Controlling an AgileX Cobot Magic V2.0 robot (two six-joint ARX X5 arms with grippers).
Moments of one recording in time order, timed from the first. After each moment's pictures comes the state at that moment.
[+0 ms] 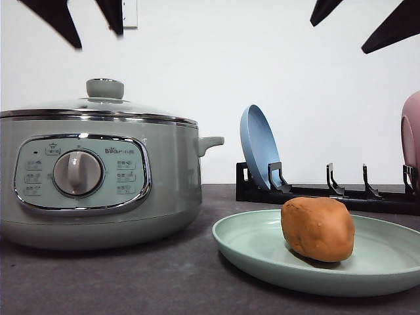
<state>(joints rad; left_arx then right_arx) -0.41 1.50 1.75 -1.19 0.12 0.04 0.64 0.83 0.83 -0.55 -0.02 0.32</state>
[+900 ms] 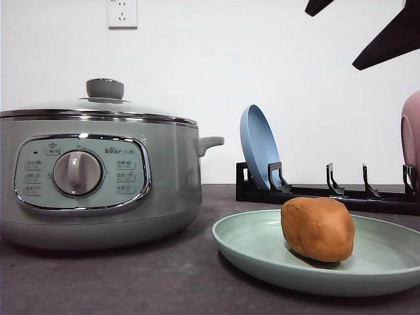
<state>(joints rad) -0.50 1.32 1.75 -1.38 0.37 0.04 0.64 0.83 0.83 -0.70 -0.30 0.31</state>
